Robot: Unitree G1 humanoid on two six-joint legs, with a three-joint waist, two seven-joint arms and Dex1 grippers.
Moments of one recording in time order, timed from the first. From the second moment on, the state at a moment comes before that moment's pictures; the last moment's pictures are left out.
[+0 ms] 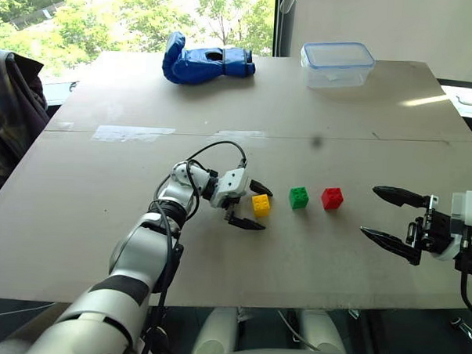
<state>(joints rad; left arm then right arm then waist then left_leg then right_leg) -0.93 0.33 -0.20 1.23 -0.07 -0.62 -1.58 0.03 -0.69 -0.30 -0.18 0.67 0.10 1.25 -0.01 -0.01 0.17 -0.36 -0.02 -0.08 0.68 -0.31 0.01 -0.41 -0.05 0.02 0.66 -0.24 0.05</state>
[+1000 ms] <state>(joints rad) -0.73 0.35 -0.04 1.01 -0.13 -0.55 -1.51 -0.01 -0.69 -0.29 -0.11 0.67 0.10 1.28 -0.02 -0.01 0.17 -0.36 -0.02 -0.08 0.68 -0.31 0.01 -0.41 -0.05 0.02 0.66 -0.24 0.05</state>
